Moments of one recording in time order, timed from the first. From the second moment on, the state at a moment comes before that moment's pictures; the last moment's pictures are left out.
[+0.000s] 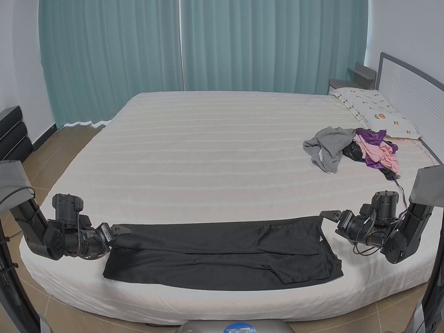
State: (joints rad) left arm 0.08 2.06 -0.52 -0.72 -0.33 -0.60; right arm 0.08 2.20 -0.47 -1.20 0.30 0.75
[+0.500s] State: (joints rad) left arm 0.01 2.15 -0.52 -0.82 -0.27 -0.55; right arm 0.09 2.21 -0.43 -1.21 0.31 0.75
